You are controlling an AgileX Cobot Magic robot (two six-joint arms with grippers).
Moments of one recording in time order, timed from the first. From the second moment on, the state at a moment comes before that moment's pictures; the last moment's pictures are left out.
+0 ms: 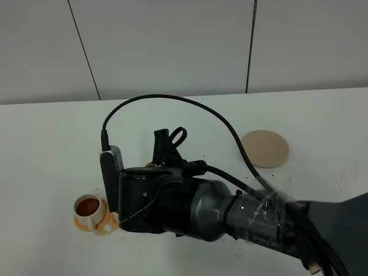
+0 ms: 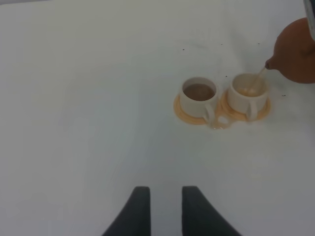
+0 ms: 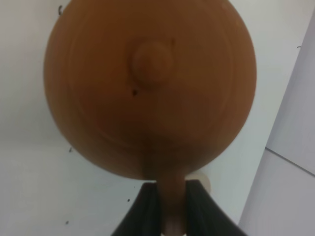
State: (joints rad) left arm 0.20 -0.01 -0.51 -0.13 1.06 0.23; right arm 1.07 2.16 -1.68 -0.80 1.00 -0.31
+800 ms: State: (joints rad) left arm 0.20 -0.01 -0.51 -0.13 1.06 0.23; right arm 1.07 2.16 -1.68 -0.84 1.00 -0.32
